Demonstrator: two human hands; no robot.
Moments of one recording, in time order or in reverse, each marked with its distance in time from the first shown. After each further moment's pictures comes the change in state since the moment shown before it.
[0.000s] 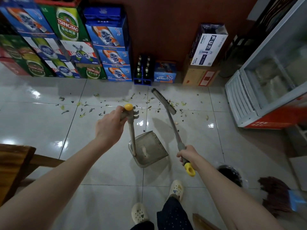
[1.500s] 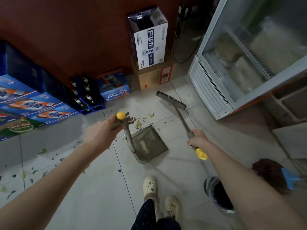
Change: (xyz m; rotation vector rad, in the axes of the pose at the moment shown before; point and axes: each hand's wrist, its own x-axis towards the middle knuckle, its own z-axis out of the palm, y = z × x) left_hand 0.434 0.255 0.135 0.083 -0.450 0.342; right_hand 0.301 -0.197 -0.300 0.010 0.283 0.080
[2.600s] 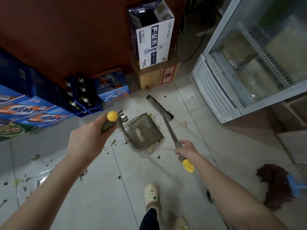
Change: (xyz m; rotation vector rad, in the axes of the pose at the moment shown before) left_hand 0.067 -0.047 -0.006 -0.068 0.172 0.019; right_hand 0.045 -0.050 0.070 0.254 -0.119 0.163
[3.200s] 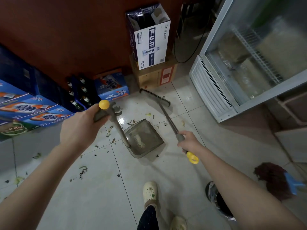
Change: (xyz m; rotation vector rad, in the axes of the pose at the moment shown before) left_hand -0.016 0.012 -0.025 0.037 0.022 -0.075; right_hand -0.023 -0.001 -0.032 -0.261 0.034 -0.182
